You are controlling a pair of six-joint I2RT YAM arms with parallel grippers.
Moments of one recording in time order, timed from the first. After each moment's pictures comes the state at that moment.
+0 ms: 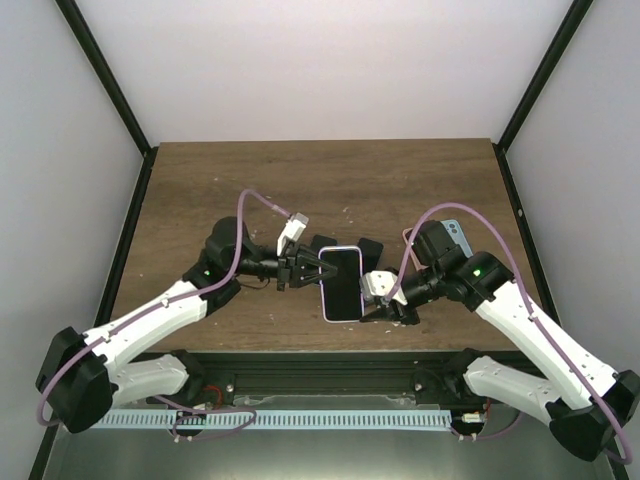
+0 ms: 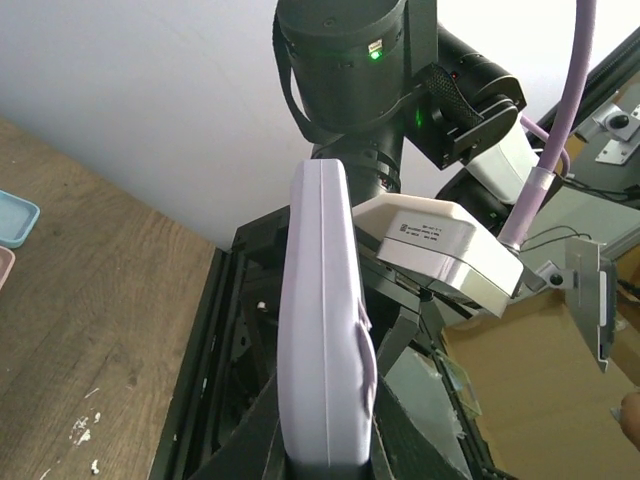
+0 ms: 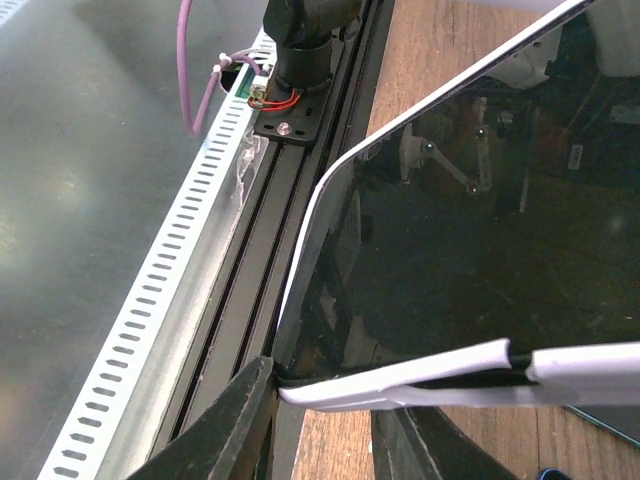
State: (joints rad) left arm -0.72 1.12 0.73 0.41 0.96 -0.70; right arm 0.64 0.95 0.99 -1.02 -0.84 -0.94
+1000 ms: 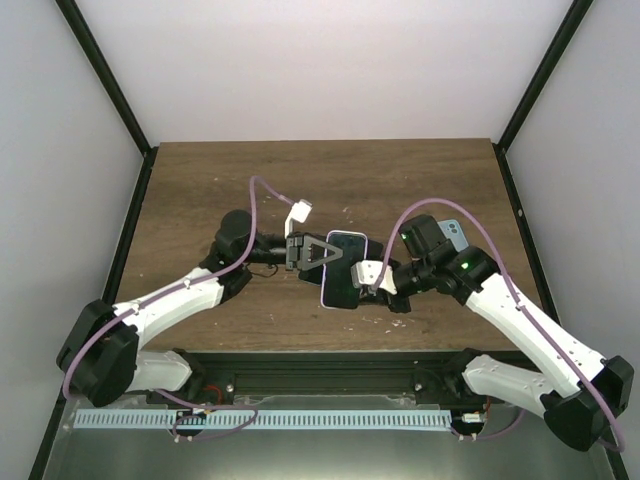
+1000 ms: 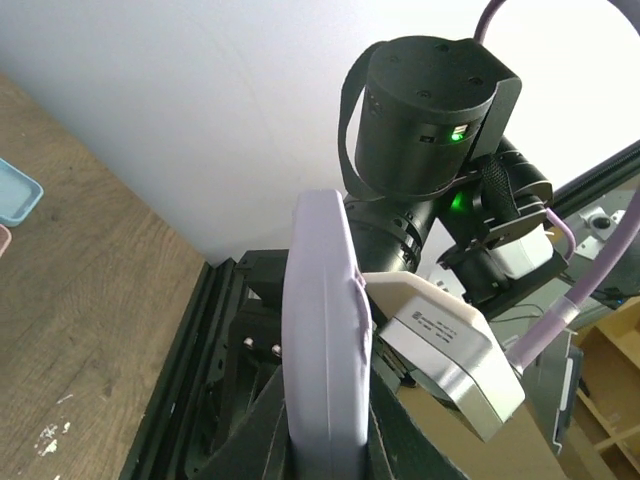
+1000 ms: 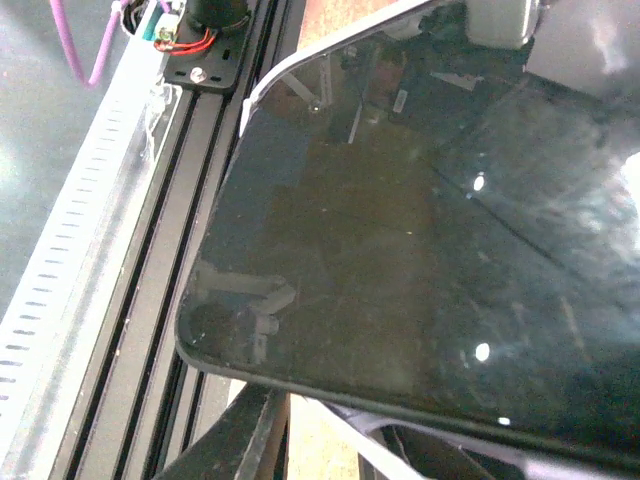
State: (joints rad) left arm -0.68 1.30 0.74 0.67 0.98 -1.01; right arm 0.64 1.02 0.98 -0.91 -0.67 -0.92
